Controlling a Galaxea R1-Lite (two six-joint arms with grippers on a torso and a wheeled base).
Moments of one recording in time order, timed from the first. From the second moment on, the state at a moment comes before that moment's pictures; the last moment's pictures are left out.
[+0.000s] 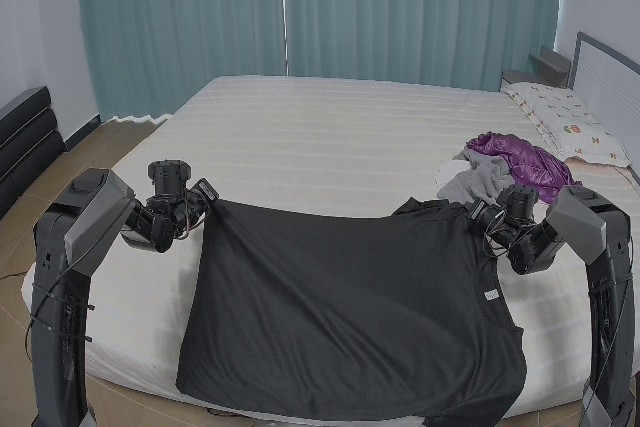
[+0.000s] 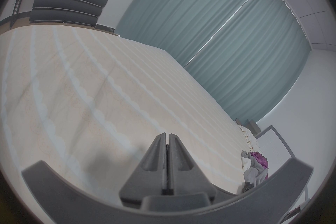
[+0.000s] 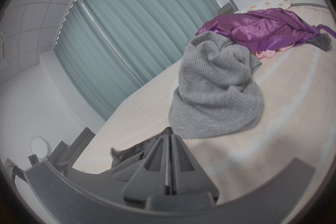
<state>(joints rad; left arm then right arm) -0.07 2.55 -1.53 -0.66 -0.01 -0.75 0.00 2.63 -1.33 -1.05 0.16 0.60</state>
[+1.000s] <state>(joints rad) -0.06 2.56 -1.63 -0.67 0.03 -0.73 0.01 2.61 -1.49 -1.03 0.08 0.60</state>
